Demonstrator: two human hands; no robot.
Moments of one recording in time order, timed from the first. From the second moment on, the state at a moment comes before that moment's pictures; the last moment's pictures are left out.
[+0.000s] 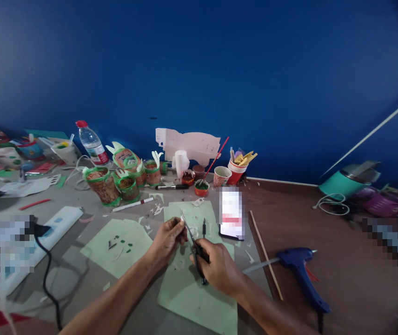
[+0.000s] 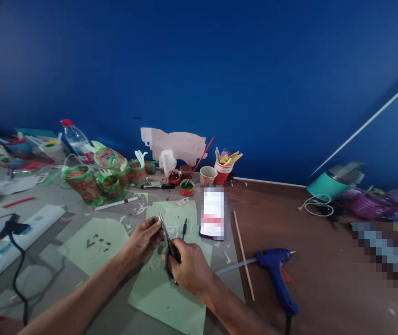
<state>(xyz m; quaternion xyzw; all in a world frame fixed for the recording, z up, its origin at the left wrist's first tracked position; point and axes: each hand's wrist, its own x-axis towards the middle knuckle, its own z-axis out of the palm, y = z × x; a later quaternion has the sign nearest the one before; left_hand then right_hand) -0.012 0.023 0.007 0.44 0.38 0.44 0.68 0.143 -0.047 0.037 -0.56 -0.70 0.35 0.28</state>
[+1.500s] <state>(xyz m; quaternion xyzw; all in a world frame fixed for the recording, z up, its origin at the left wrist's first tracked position) -0.009 0.020 0.014 0.37 0.36 0.45 0.73 0.146 -0.044 0.046 -0.56 -0.63 0.43 0.32</state>
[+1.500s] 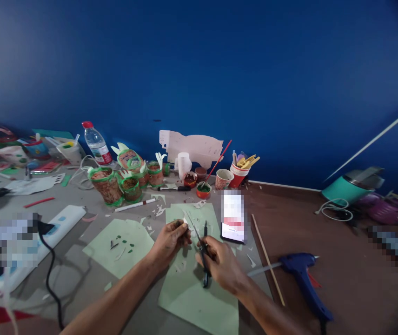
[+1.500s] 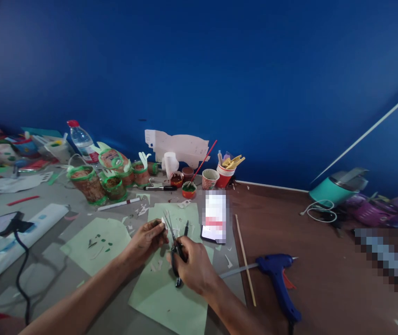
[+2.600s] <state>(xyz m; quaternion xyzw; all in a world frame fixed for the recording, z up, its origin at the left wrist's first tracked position) -0.009 0.021 0.011 0.42 0.36 0.44 0.70 0.143 -0.047 0.041 -0.58 -0.70 0.32 0.27</state>
